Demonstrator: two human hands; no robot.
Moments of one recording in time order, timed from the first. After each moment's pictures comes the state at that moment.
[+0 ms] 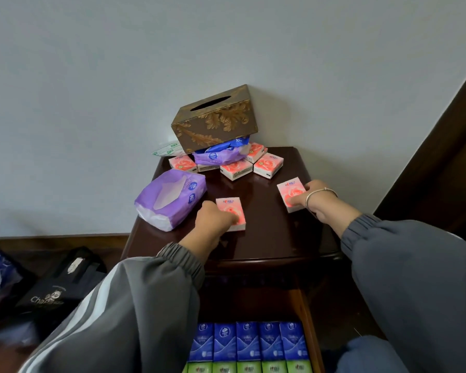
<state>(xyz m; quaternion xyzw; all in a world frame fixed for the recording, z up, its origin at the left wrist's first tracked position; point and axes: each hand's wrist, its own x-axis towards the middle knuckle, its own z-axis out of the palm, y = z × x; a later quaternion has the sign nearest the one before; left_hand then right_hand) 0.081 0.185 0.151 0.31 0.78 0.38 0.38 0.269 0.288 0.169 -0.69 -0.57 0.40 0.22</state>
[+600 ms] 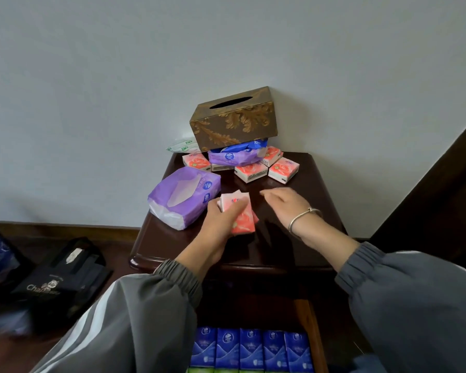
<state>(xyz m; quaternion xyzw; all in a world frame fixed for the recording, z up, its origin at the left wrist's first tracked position) 0.070 0.167 0.143 0.26 0.56 0.59 0.52 0.205 0.242 0.173 -0.51 -0.78 0.30 0.22</state>
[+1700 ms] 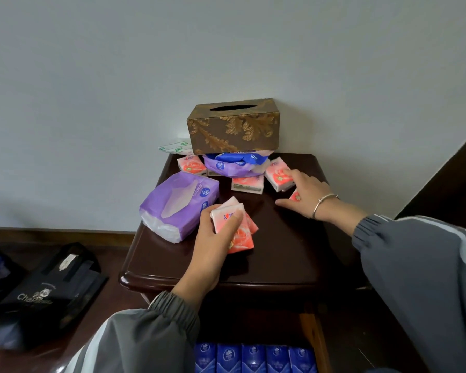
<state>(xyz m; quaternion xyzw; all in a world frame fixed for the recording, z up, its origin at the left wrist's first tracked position) 0.062 0.163 0.111 0.32 0.52 0.67 0.42 0.235 0.361 0.132 -0.50 -0.87 0.04 0.06</state>
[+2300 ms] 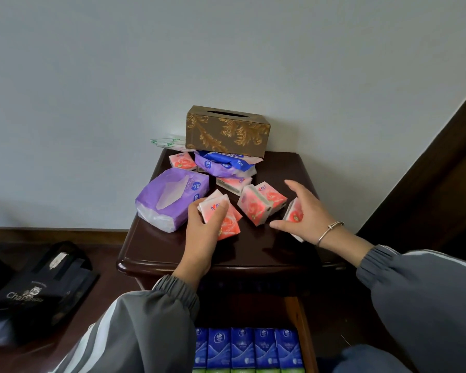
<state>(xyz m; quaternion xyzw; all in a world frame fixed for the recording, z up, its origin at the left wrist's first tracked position) 0.067 0.161 0.111 0.29 0.55 0.68 0.38 0.276 0.266 0.146 -0.48 -0.82 0.23 0.20</state>
